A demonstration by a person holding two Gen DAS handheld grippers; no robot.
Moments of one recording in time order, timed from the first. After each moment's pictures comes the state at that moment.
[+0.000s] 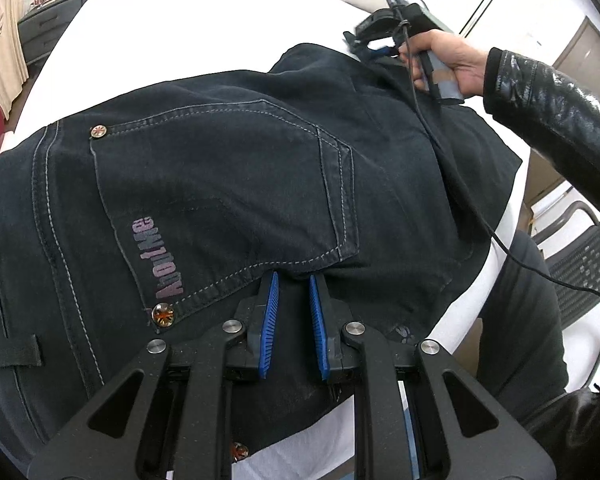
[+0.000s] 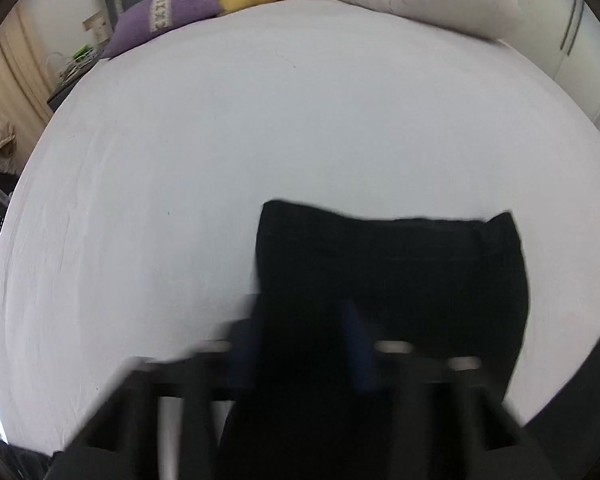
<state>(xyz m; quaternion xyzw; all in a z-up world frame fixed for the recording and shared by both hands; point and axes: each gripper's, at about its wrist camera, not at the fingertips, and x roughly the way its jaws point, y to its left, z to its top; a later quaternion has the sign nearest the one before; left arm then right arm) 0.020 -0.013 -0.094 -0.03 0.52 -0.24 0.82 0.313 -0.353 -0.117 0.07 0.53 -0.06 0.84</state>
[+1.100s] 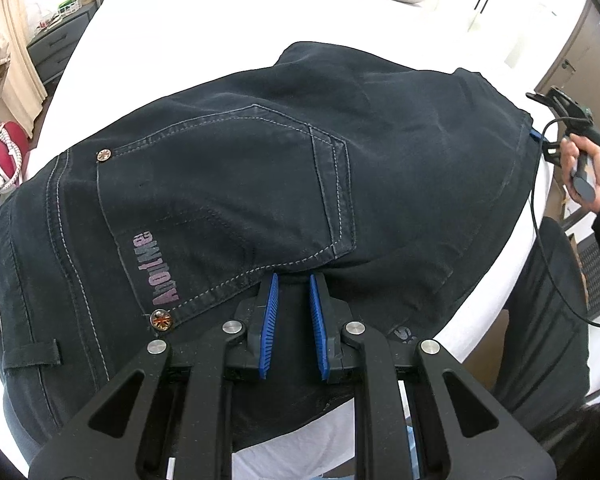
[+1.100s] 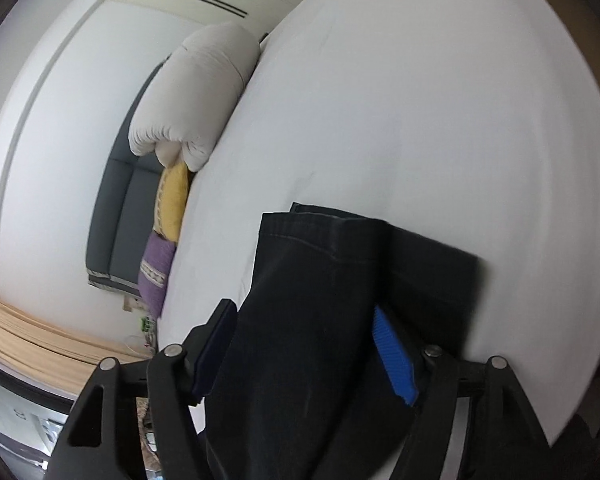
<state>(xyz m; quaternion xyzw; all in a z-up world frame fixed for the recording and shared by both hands) 0.015 -0.057 -0.085 0.03 0.53 -0.19 0.83 0.002 -0.631 -0.127 0.55 0.27 -0.12 0.78</state>
